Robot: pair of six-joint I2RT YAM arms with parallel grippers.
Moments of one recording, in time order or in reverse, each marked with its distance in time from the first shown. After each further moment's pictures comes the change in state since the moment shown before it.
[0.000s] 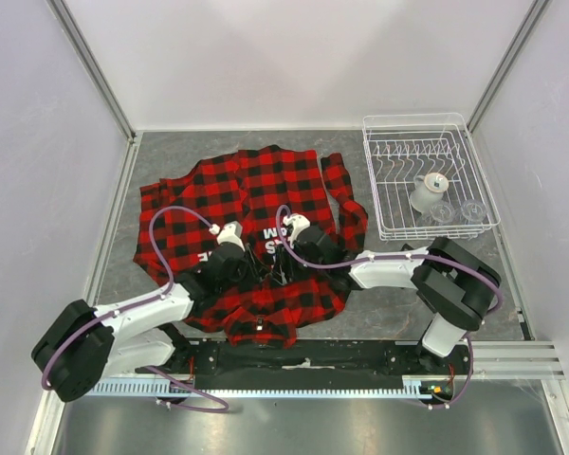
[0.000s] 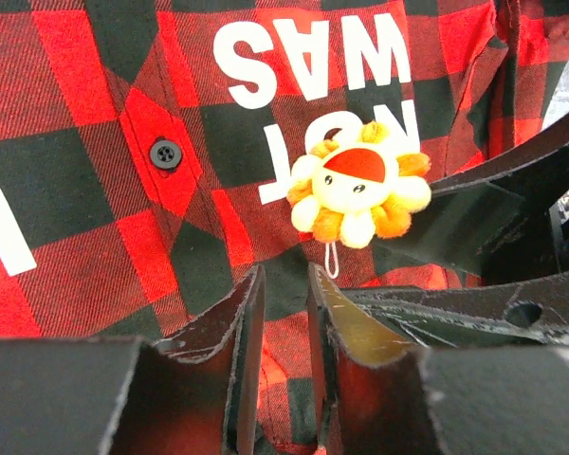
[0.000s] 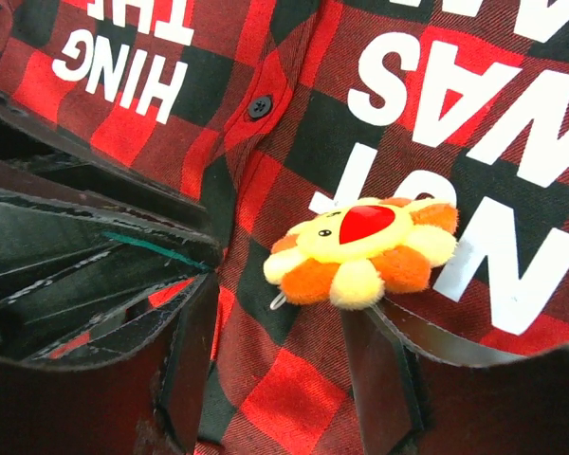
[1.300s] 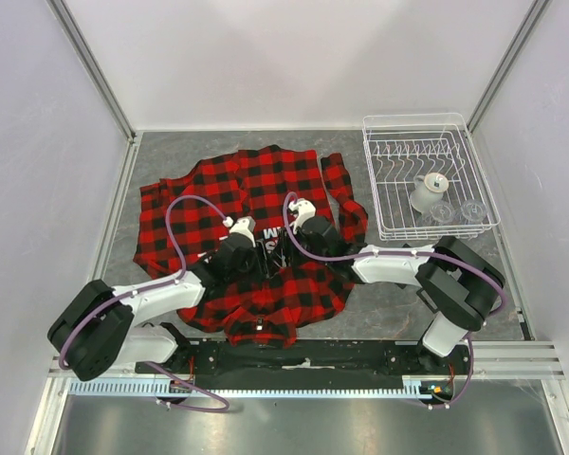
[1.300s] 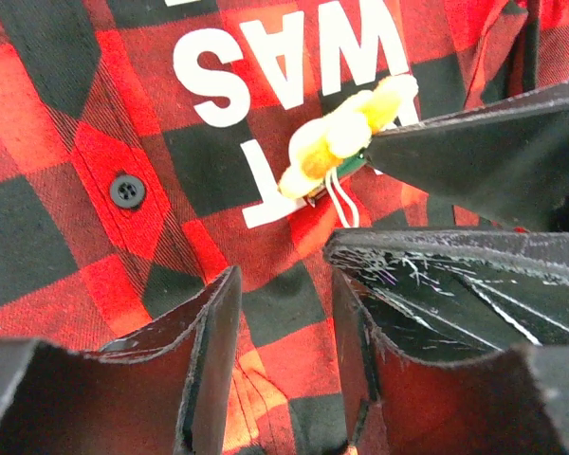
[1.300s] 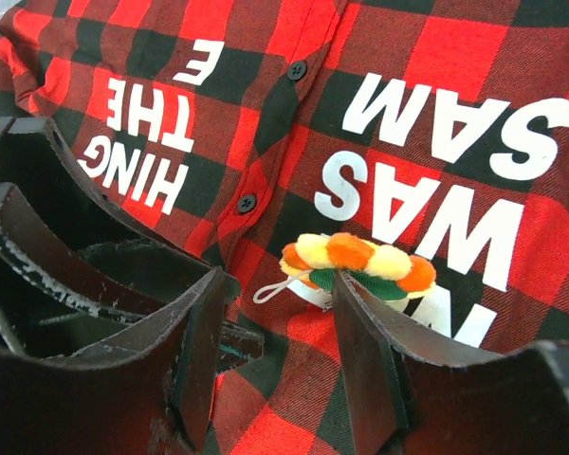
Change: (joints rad) left arm 0.020 0.157 0.085 0.030 0.080 0.102; right arm -0.040 -0.023 0.025 0.069 0.056 -0.016
